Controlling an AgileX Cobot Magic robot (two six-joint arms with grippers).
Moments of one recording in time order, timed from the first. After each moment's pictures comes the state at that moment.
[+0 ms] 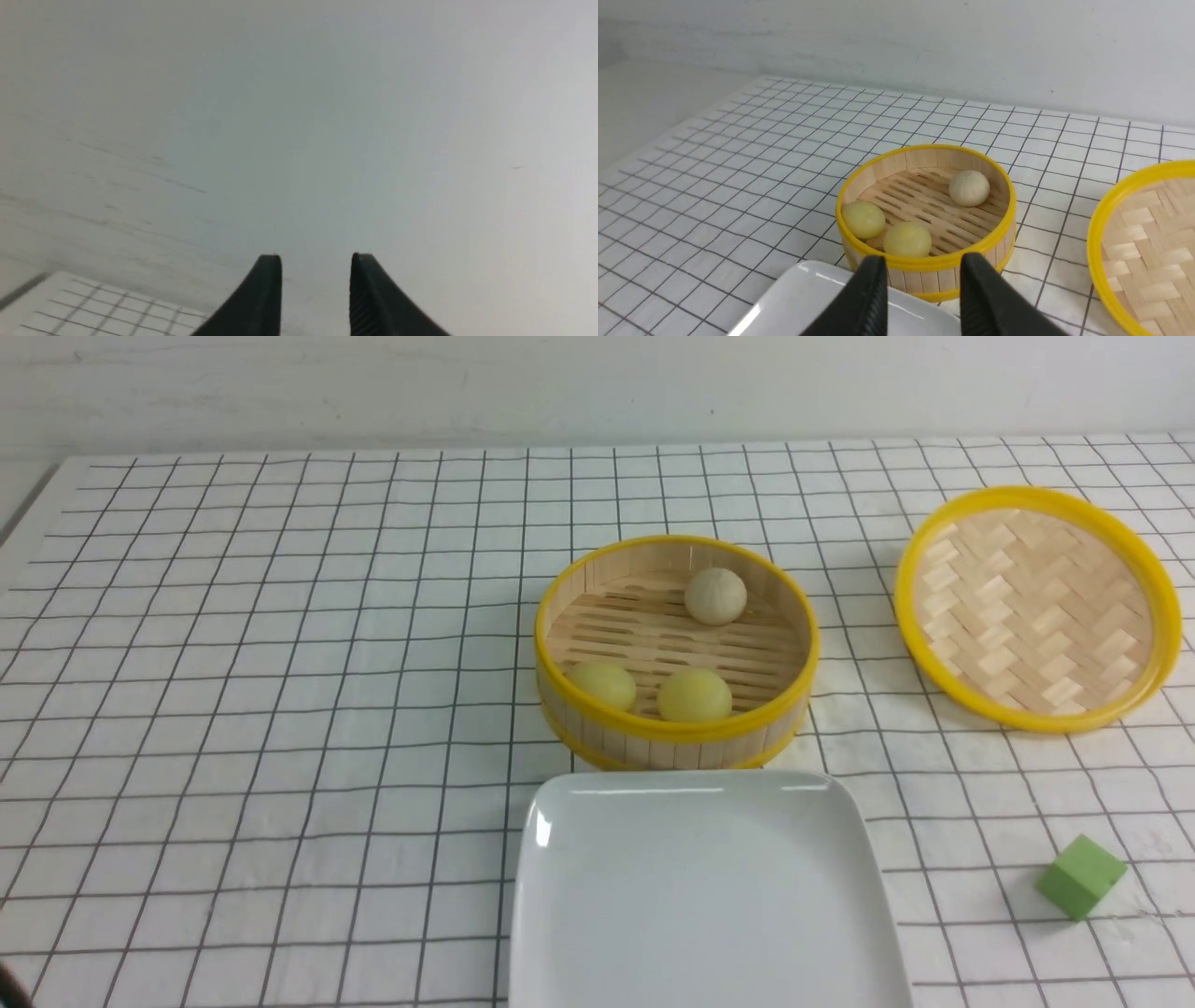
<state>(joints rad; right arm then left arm) 0.06 0.57 -0.66 0.87 0.61 -0.73 0.01 0.20 -0.37 0.75 -0.06 -1.04</state>
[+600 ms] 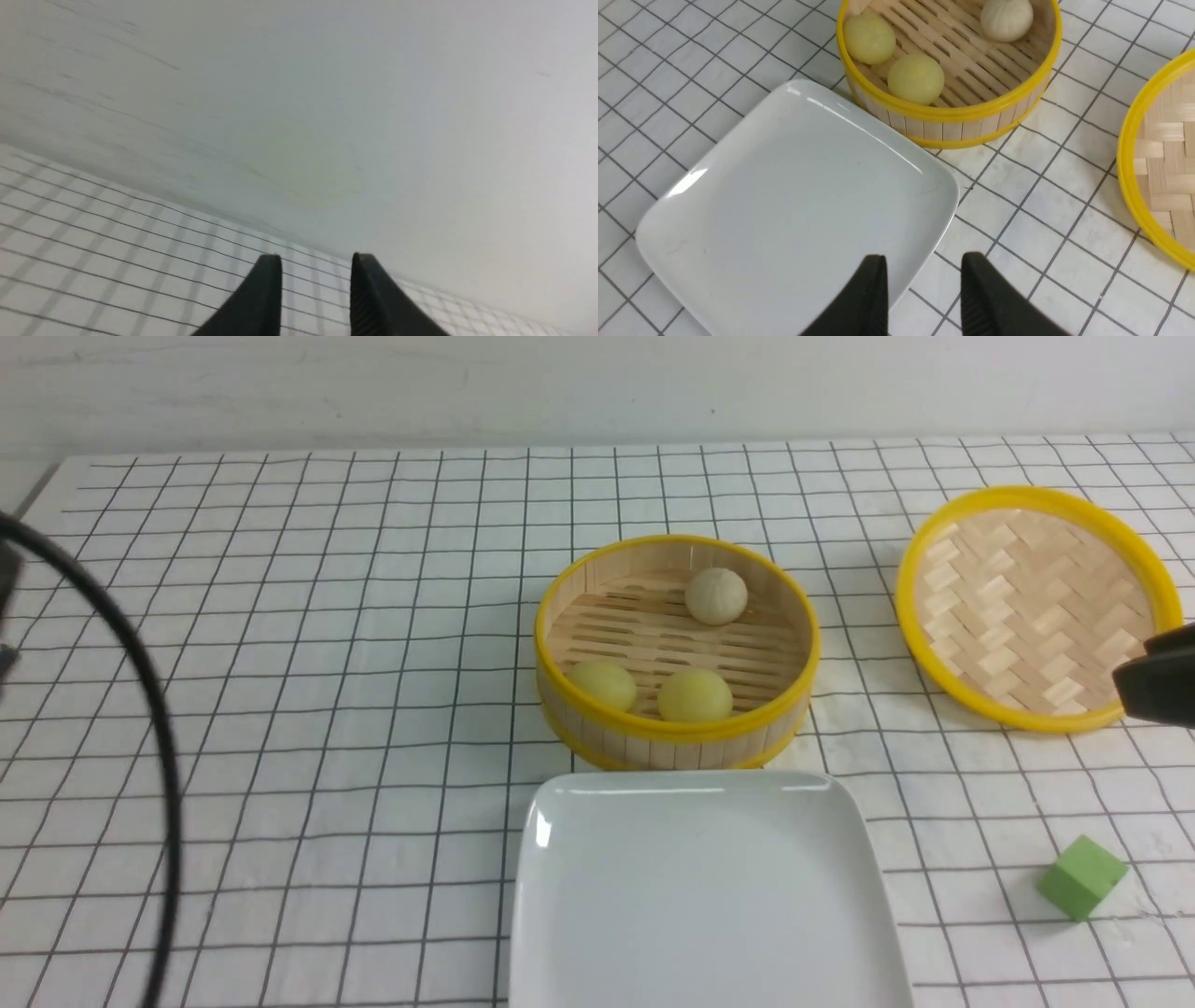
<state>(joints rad) 0.06 0.95 -0.98 0.60 0.98 -0.69 0.01 0.62 -0.43 1.18 -0.34 -1.57</state>
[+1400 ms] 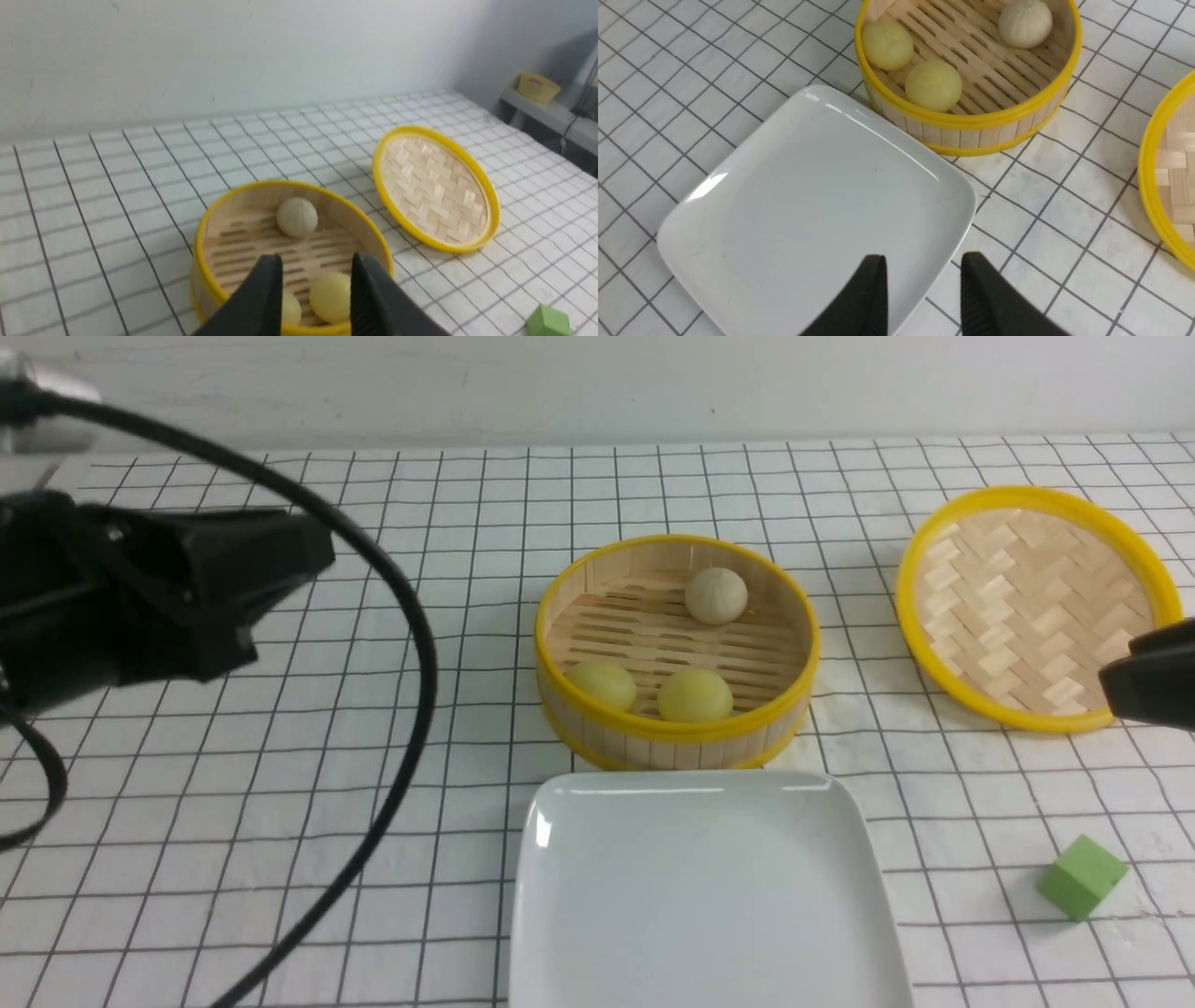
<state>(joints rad) 0.06 0.96 -0.98 0.65 0.98 -0.71 0.01 0.92 -0.76 1.80 -0.76 -1.89</state>
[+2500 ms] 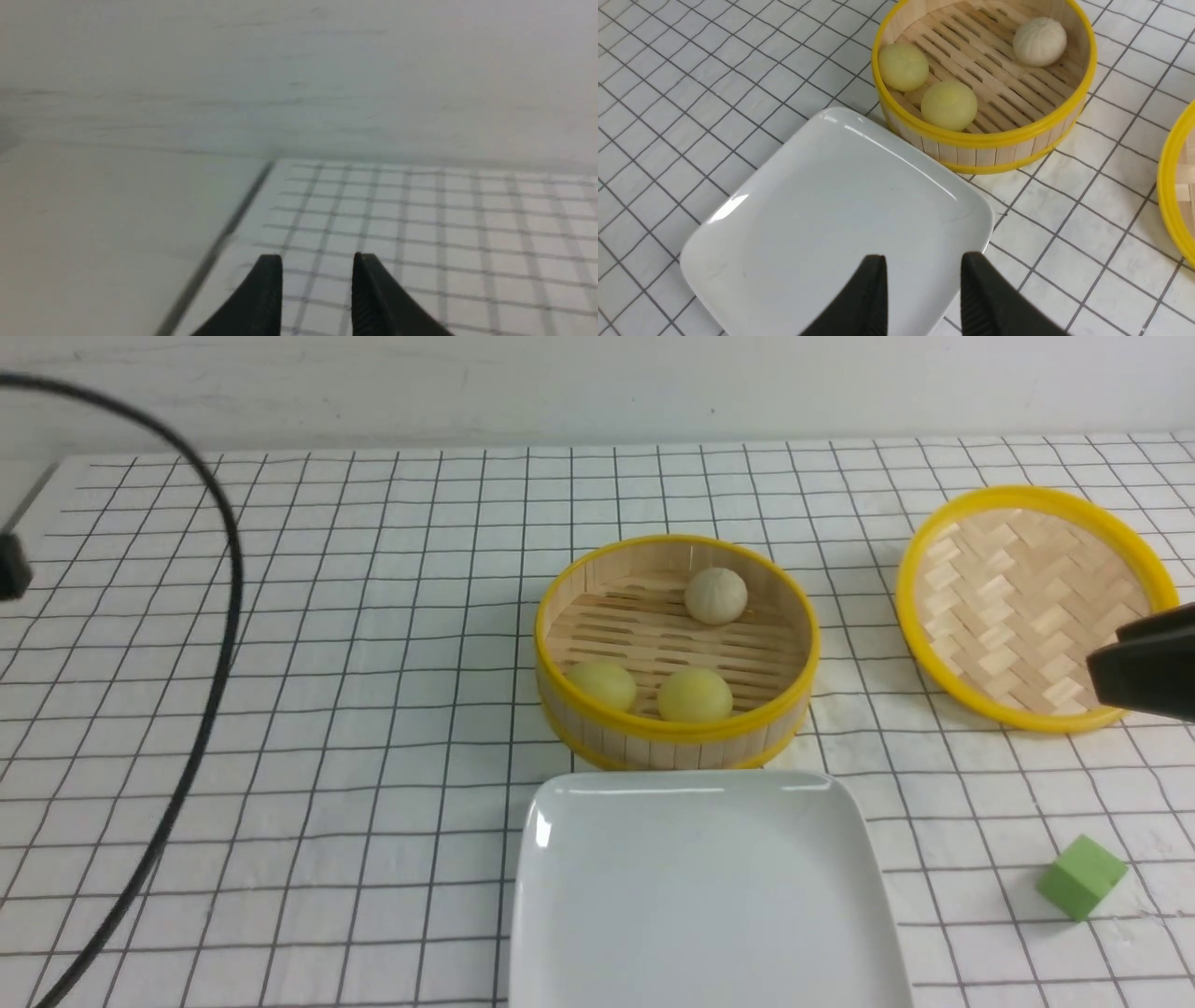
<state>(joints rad) 0.06 0.96 -0.98 0.69 0.98 -0.71 0.01 0.92 -0.59 1.74 0.26 -1.65</state>
